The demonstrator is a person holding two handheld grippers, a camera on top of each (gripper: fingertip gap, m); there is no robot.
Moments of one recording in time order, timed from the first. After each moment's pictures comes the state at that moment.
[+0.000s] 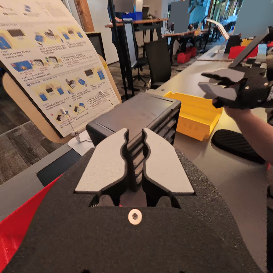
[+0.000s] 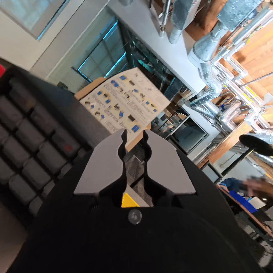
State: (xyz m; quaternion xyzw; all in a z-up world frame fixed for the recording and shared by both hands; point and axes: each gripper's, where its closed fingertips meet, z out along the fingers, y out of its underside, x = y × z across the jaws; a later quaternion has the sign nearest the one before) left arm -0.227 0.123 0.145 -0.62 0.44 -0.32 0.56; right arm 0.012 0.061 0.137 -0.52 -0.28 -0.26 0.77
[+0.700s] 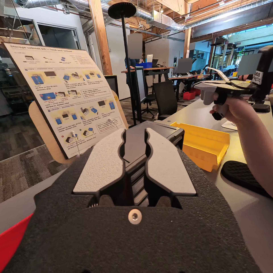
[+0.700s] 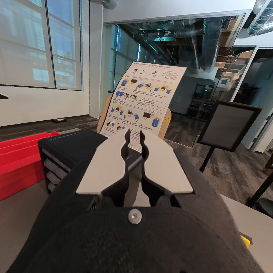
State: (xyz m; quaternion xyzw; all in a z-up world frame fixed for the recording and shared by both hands) left arm -0.217 0.120 0.168 -0.56 0.38 -0.35 0.65; right arm 0.076 0.087 0.186 -0.62 -0.14 0.05 0.77
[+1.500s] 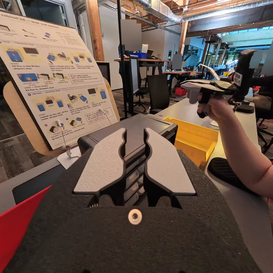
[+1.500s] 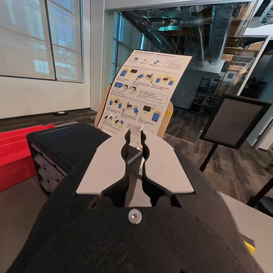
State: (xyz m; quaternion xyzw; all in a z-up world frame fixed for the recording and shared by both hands) left arm -0.205 0.121 0.152 -0.59 0.38 -0.38 0.60; right arm 0.081 0.113 0.170 -0.64 -0.16 0.05 0.75
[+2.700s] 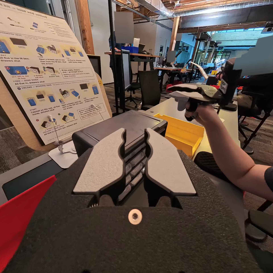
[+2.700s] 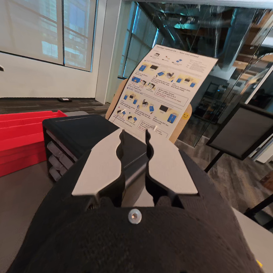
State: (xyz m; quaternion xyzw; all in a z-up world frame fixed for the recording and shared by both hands) left arm -0.221 0.107 0.157 -0.60 0.39 -0.40 0.58; right arm 0.029 0.110 0.156 -0.64 -0.22 0.02 0.74
